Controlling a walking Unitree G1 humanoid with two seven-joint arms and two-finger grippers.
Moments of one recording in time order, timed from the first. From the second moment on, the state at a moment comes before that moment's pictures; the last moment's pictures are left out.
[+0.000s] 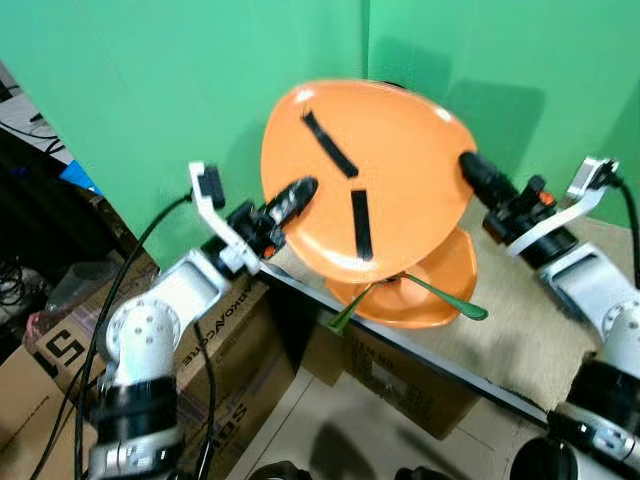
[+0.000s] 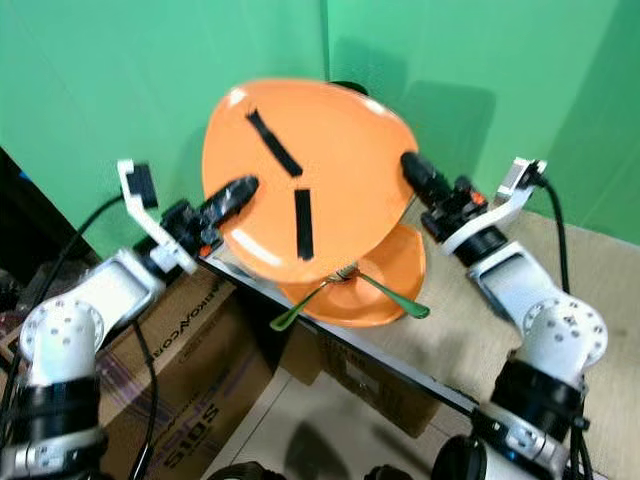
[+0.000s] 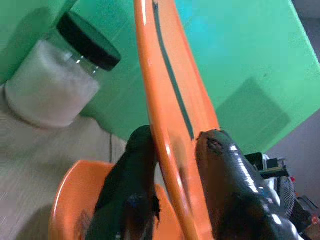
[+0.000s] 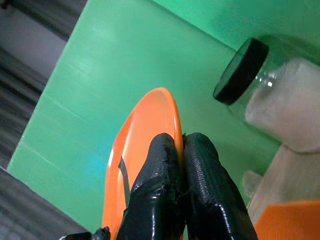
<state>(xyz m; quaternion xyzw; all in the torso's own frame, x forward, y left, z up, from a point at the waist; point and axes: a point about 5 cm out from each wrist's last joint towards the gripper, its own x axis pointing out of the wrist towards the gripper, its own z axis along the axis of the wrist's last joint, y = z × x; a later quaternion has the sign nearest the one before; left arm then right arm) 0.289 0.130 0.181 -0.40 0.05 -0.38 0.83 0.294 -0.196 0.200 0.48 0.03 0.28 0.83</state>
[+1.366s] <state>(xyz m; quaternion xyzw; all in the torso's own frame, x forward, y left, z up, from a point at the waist) 0.277 0.138 0.191 -0.44 0.02 -0.38 0.81 0.290 -0.167 0.201 0.42 0.06 0.33 0.84</state>
